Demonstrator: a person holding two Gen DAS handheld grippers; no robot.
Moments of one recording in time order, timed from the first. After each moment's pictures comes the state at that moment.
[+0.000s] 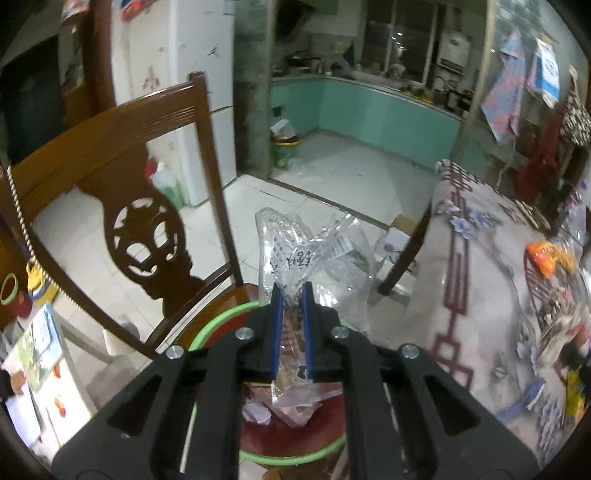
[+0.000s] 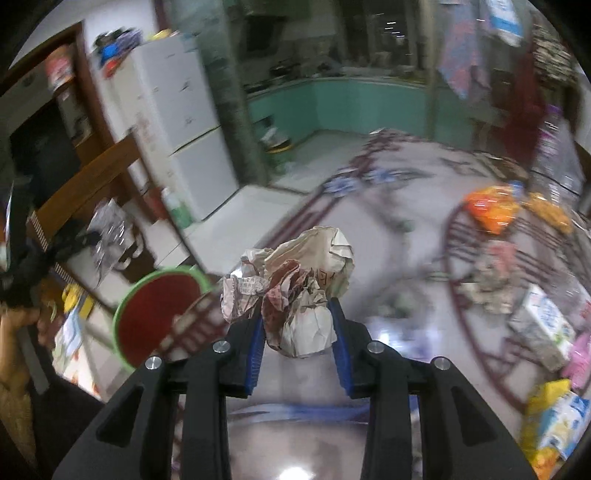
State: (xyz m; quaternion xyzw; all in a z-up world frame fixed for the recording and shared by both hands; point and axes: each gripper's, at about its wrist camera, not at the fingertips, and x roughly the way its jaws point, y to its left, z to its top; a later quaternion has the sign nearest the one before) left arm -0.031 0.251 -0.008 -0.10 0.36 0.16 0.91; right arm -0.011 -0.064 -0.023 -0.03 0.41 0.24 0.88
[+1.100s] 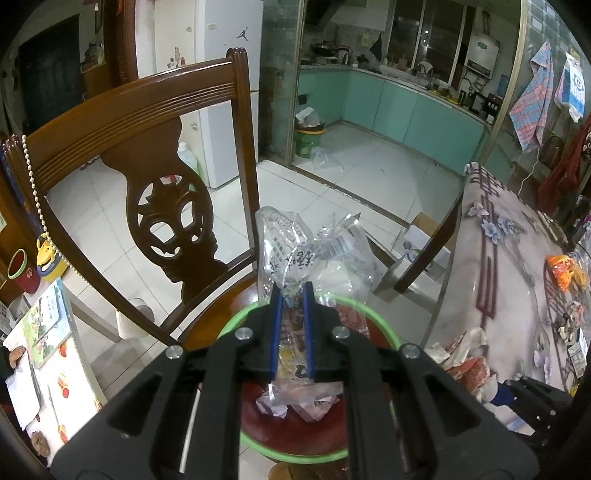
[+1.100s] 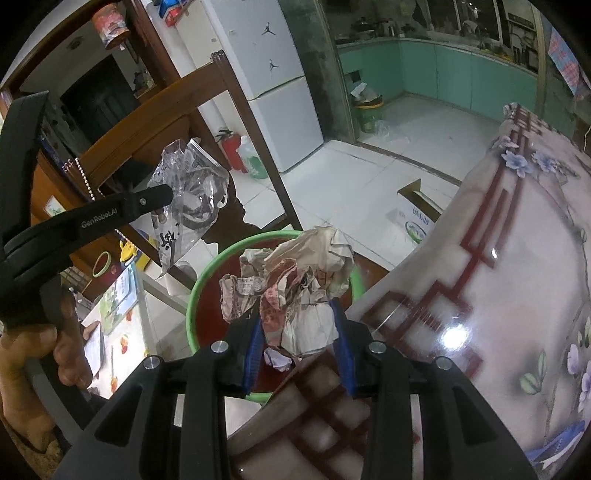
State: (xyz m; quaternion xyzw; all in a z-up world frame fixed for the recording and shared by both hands) left arm -0.034 0.284 -0.024 -0.12 0.38 0.20 0.89; right arm 0.001 0.106 -0.076 -0.03 0.47 0.36 0.80
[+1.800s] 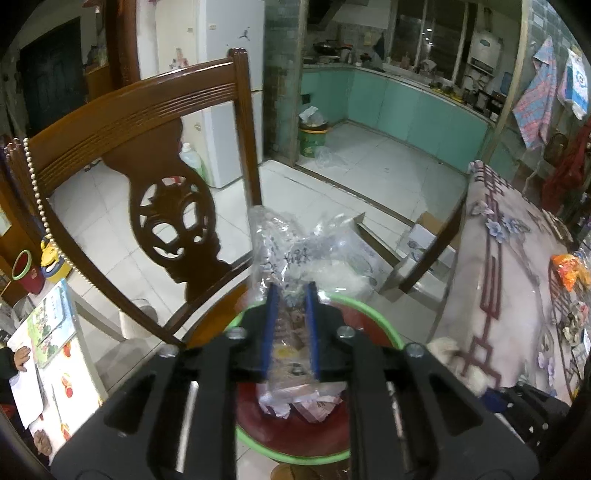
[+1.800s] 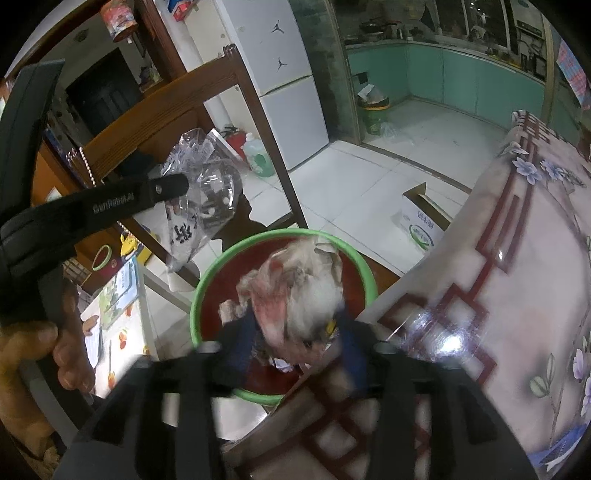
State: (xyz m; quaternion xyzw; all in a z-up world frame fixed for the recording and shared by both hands) left arm -0.034 0.288 -0.025 -0.12 0.38 0.21 0.89; right arm -0.009 0.122 -0.078 -0.05 0.46 0.37 0.80
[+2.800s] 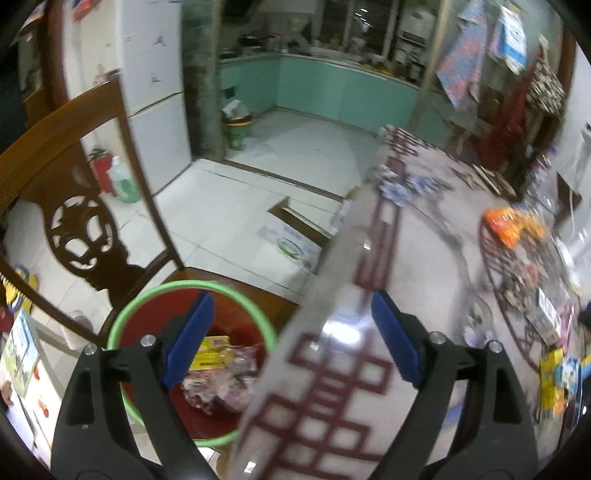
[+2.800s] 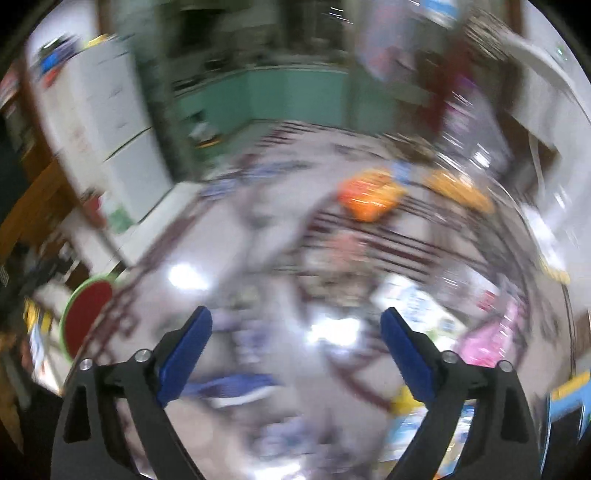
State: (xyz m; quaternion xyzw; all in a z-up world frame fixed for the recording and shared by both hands) left arm 0.011 0.138 -0.016 -0.08 0.41 0.07 0.91; right arm 0.023 -0.227 0.008 -0.02 0.44 0.09 0.89
